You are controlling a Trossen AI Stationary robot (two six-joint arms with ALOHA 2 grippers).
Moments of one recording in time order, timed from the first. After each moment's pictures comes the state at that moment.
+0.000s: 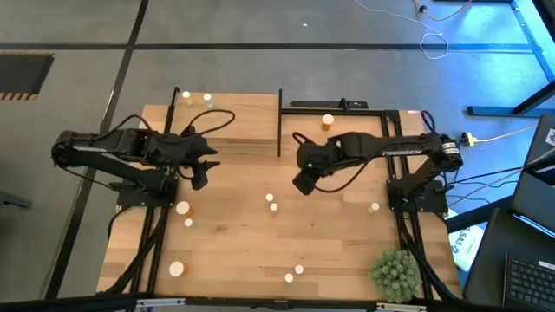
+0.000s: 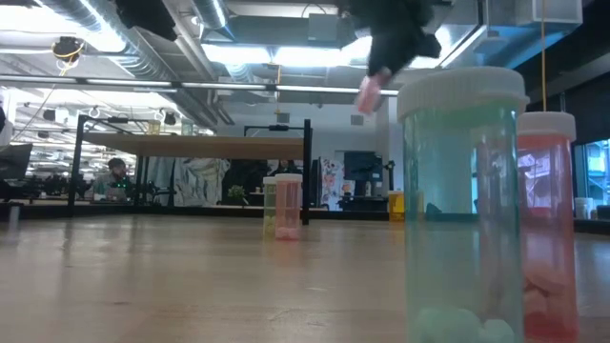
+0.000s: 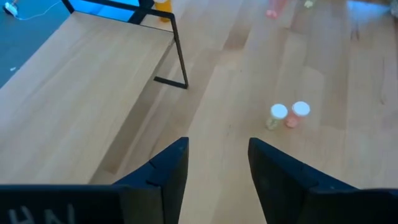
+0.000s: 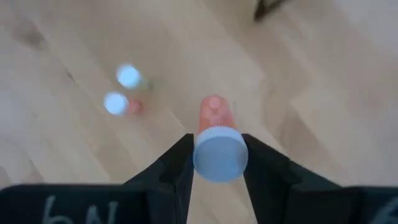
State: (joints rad) left arm -0.09 0.85 1.05 -0.84 -0.40 -0.25; right arm 0.04 1.66 1.60 -1.09 0.18 0.70
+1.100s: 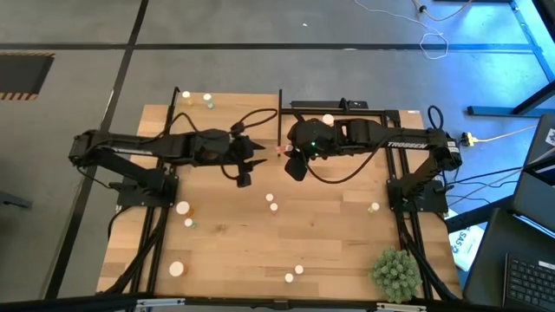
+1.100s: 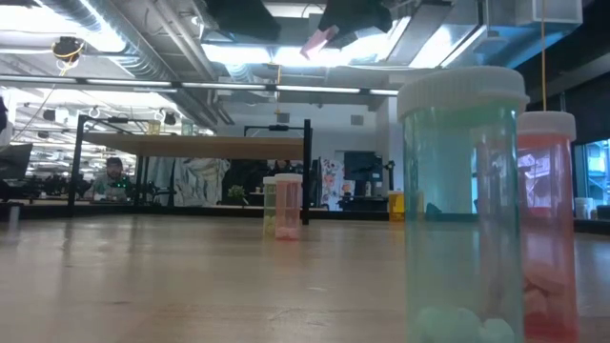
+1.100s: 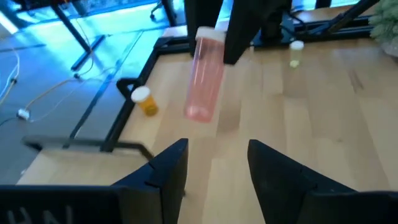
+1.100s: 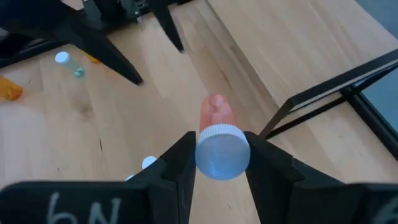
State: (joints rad) left arm 0.02 1.21 1.05 -0.21 -0.31 0.14; right arm -0.02 1.66 1.72 -0.87 0.23 0.35
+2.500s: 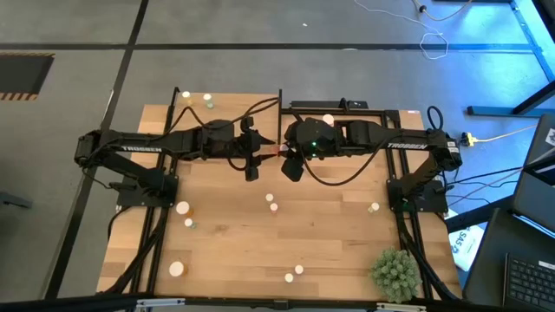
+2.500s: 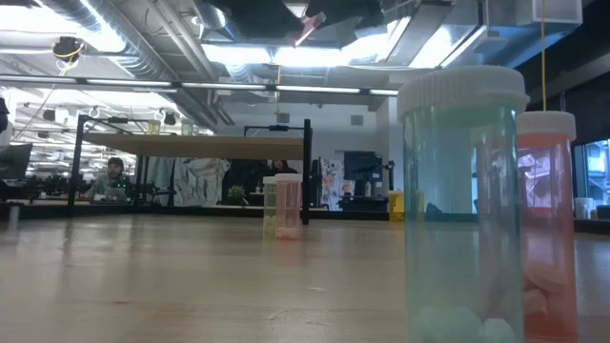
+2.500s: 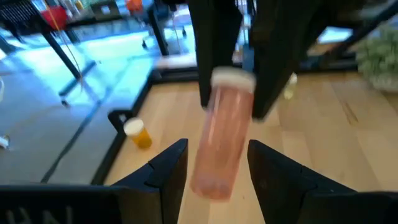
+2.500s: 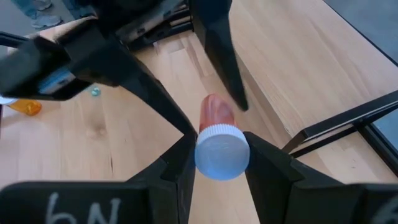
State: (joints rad) left arm 0.11 1.27 1.05 -0.04 -0.16 0.17; right arm -0.01 1.66 1.72 -0.77 0.23 0.31
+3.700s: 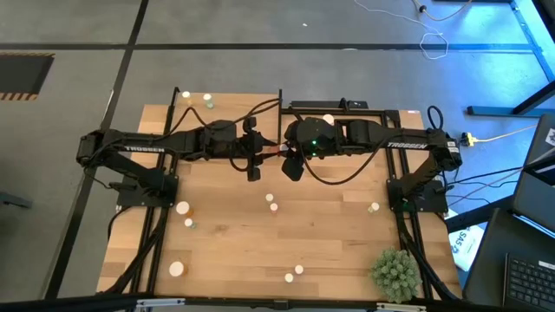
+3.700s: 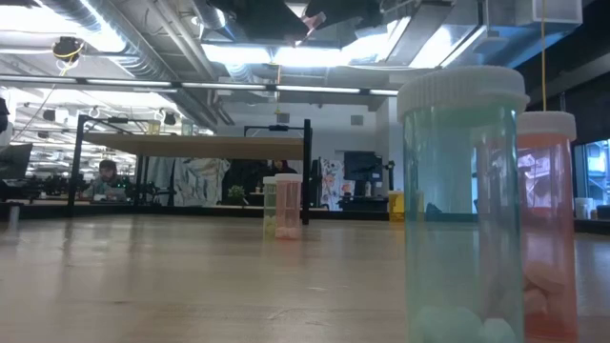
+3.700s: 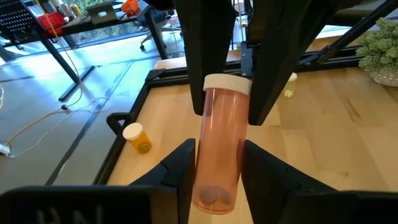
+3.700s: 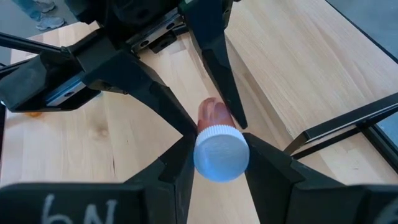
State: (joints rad) left arm 0.12 1.30 1.05 0.00 -0.15 0.20; right arm -0.01 1.66 1.72 -0.77 0.21 0.31
